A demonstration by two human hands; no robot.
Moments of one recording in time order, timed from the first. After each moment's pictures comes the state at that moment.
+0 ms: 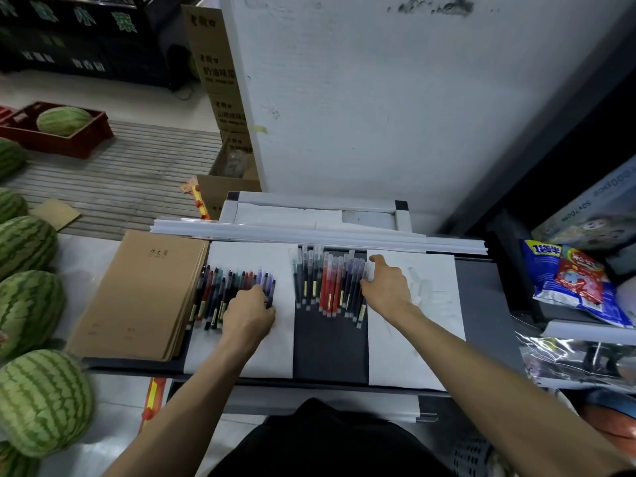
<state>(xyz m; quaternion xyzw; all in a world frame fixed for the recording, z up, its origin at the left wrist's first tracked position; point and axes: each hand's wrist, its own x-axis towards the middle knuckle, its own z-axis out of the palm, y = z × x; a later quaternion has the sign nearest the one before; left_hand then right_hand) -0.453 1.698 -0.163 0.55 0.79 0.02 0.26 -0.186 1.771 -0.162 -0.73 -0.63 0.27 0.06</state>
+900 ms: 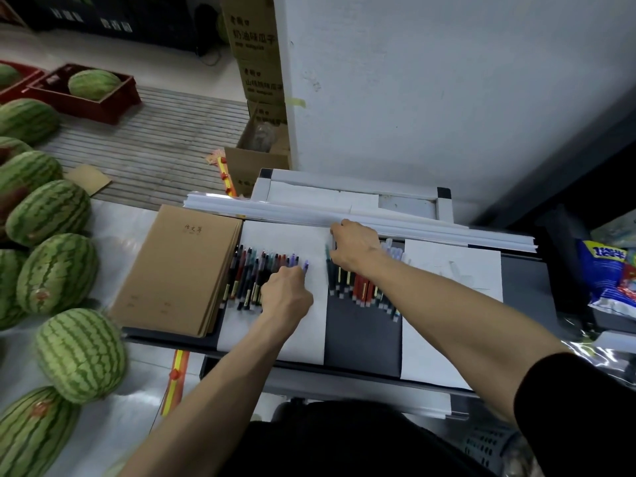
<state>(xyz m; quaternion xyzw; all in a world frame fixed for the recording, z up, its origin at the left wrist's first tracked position) -0.448 1.715 -0.167 0.56 0.79 -0.03 0.24 -0.313 1.836 -0.167 -0.54 -0.82 0.14 -0.09</state>
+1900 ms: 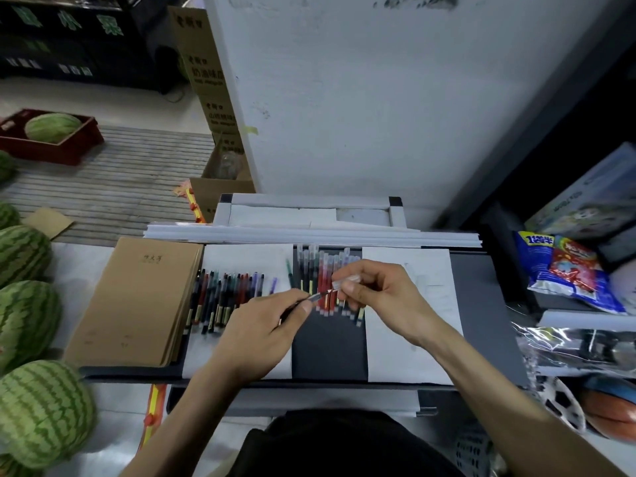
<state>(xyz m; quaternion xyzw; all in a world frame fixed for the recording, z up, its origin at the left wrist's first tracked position) -0.427 1.649 -0.056 0.72 0.59 0.21 0.30 -0.189 1.705 -0.037 -0.47 -0.55 0.61 0.32</state>
